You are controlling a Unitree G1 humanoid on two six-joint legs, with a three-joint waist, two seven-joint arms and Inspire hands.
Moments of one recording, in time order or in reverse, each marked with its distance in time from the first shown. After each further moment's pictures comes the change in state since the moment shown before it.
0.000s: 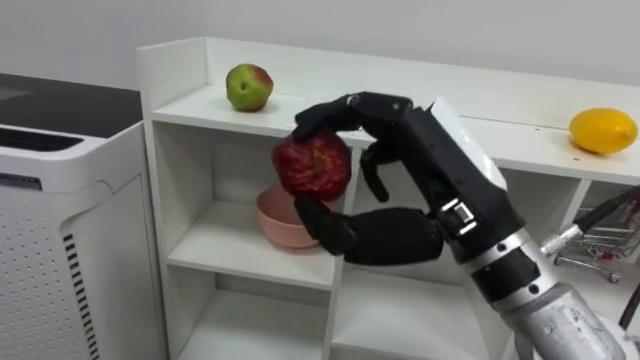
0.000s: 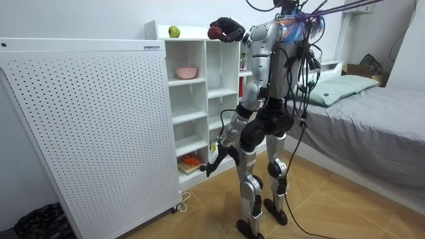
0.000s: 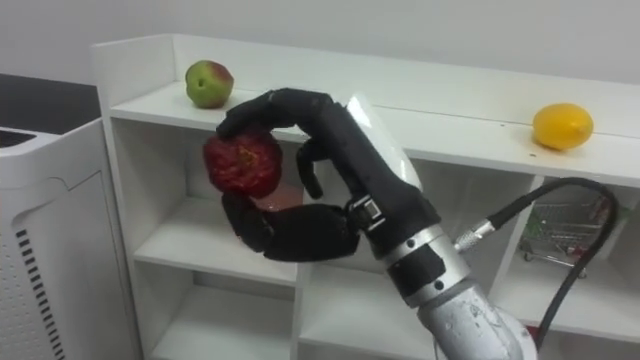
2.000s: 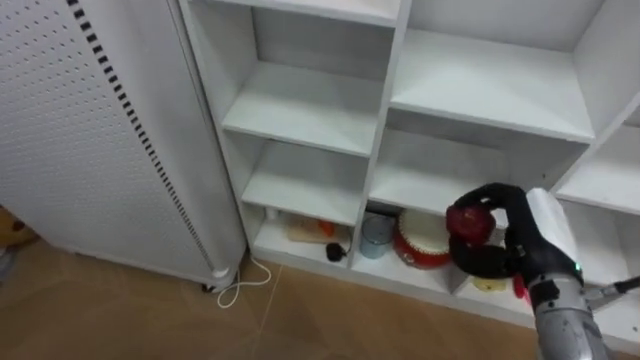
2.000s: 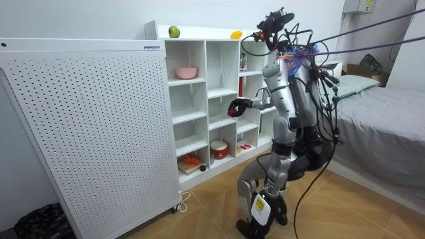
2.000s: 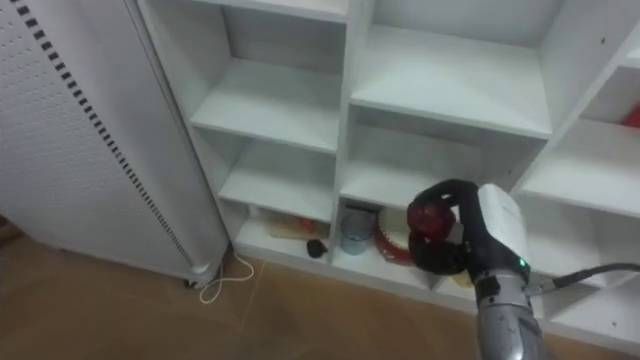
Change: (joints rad) left arm -0.070 0.051 -0.207 0.024 -0.453 -0.034 0.194; right arm -0.218 -0.075 0.009 0.944 -0.274 -0.020 -0.553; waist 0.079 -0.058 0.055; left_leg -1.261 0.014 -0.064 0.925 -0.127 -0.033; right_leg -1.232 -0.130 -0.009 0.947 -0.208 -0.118
